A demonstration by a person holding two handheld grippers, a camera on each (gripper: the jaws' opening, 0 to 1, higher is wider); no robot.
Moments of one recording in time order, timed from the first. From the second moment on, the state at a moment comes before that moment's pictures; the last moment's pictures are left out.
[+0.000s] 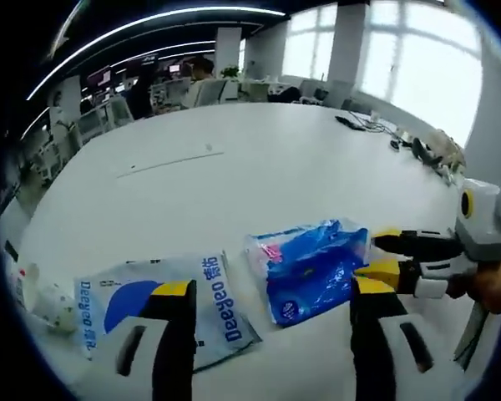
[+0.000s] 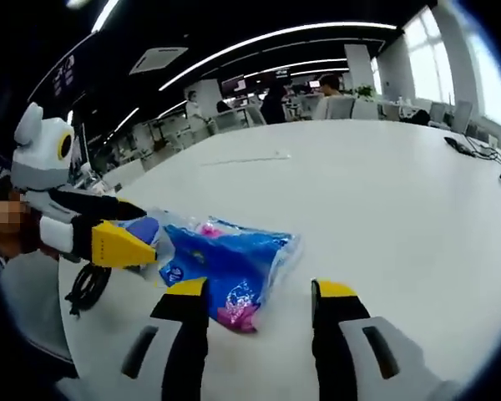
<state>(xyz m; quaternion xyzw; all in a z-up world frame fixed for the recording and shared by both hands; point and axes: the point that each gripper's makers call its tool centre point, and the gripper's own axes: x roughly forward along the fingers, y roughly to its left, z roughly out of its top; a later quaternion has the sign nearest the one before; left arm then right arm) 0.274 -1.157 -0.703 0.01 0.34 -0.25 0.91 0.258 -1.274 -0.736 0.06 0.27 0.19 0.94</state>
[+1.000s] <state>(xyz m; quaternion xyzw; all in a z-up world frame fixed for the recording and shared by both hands) 0.224 -1.040 -0.656 -0.05 0.29 -0.25 0.92 0.232 -1.236 -0.670 0.09 0.21 0.15 0.96</state>
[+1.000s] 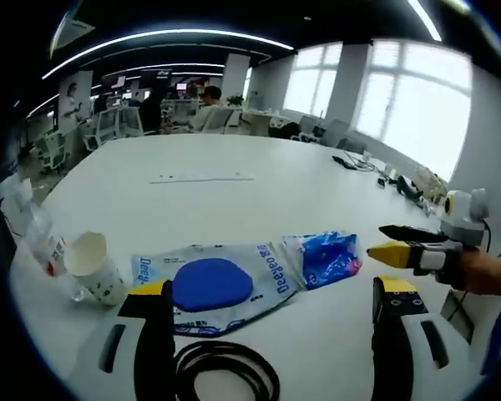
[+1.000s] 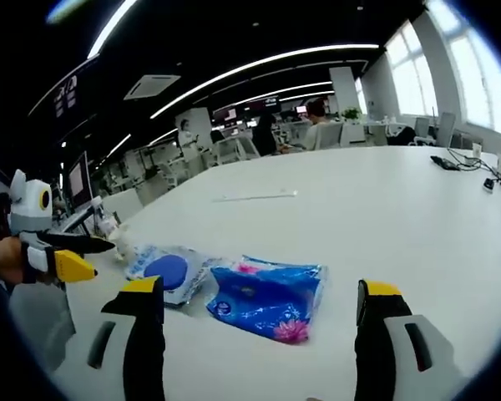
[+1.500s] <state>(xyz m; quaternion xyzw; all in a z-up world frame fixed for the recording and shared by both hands) 0.220 -0.983 -0.653 -0.07 0.28 -0.22 0.93 0.239 -1.212 -0.659 0.09 0.21 0.15 0.96</state>
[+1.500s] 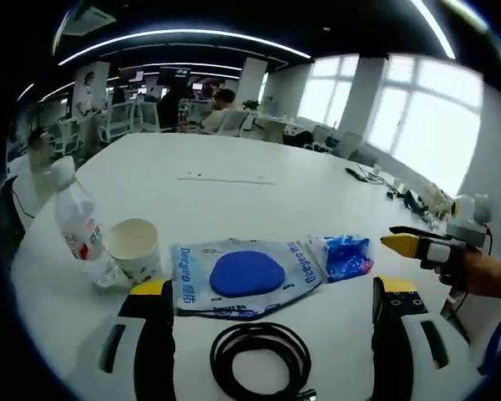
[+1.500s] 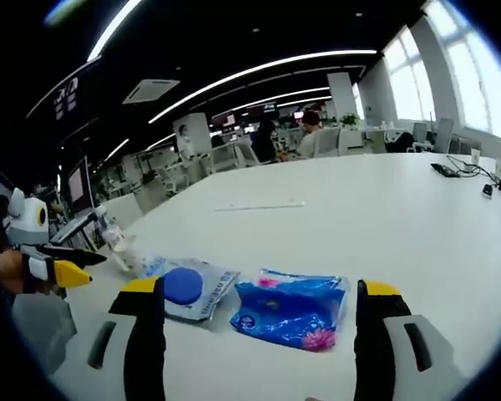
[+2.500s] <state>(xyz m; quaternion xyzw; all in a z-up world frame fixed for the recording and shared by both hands) 0.208 -0.948 -0.675 -0.05 0.31 -0.24 0.92 0.218 -1.167 -0.662 0.08 0.22 0.17 0.96</state>
